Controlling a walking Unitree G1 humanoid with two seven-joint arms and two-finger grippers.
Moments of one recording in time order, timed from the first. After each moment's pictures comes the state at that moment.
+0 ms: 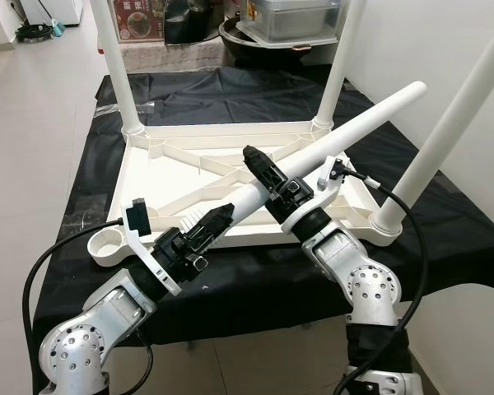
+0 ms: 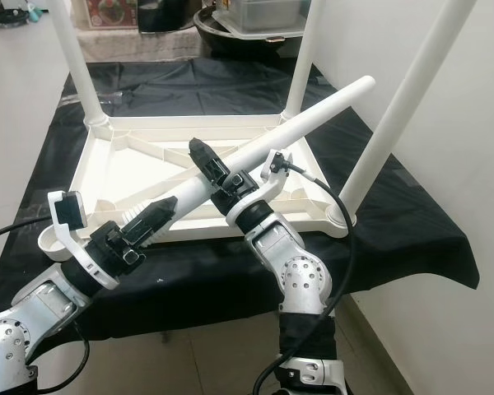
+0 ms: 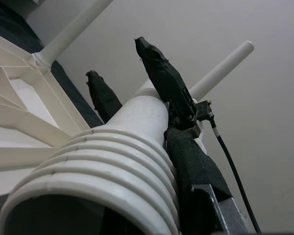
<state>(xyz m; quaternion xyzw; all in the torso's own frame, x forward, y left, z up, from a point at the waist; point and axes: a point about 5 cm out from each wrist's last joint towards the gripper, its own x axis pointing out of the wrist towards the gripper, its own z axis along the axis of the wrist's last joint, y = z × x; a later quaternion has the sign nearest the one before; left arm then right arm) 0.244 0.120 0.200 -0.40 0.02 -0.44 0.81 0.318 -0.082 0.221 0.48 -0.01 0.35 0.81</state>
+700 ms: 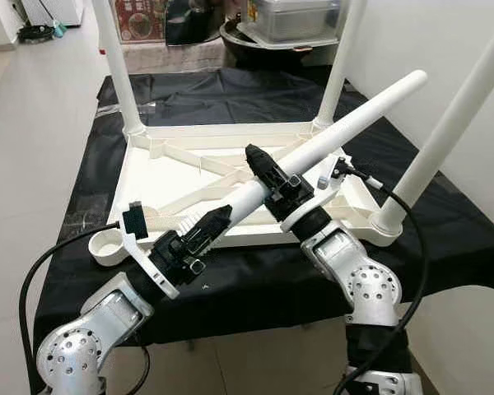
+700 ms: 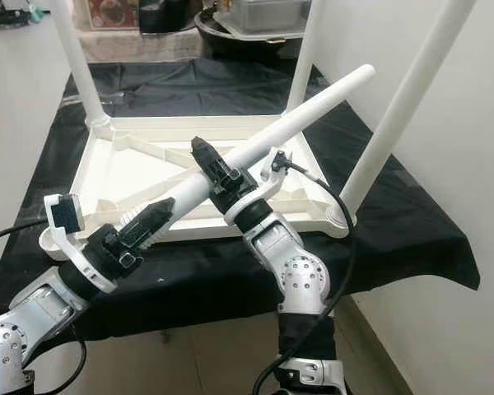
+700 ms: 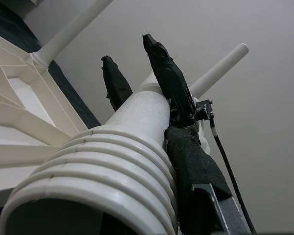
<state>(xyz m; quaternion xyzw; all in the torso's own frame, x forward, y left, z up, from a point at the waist) 0.242 0.124 0.195 -0.40 0.04 -0.44 0.80 0.316 -0.080 0.225 0.49 -0.01 0.36 0.79</state>
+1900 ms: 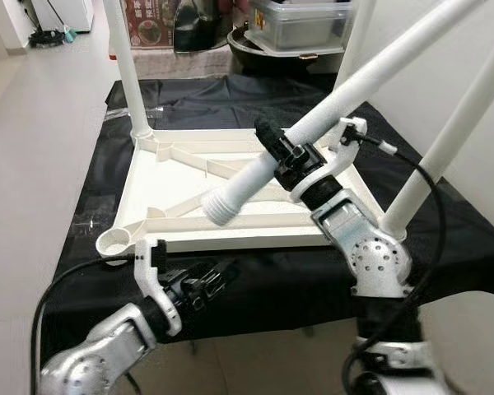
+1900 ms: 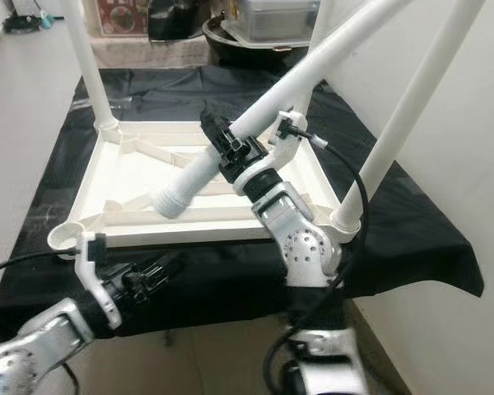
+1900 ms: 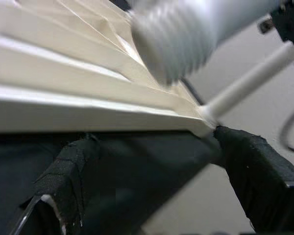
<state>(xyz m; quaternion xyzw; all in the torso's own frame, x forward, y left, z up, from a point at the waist) 0.240 0.120 0.150 -0.30 0.11 -0.29 0.90 0.337 -0.103 0.260 0.25 -0.10 0.30 0.91</state>
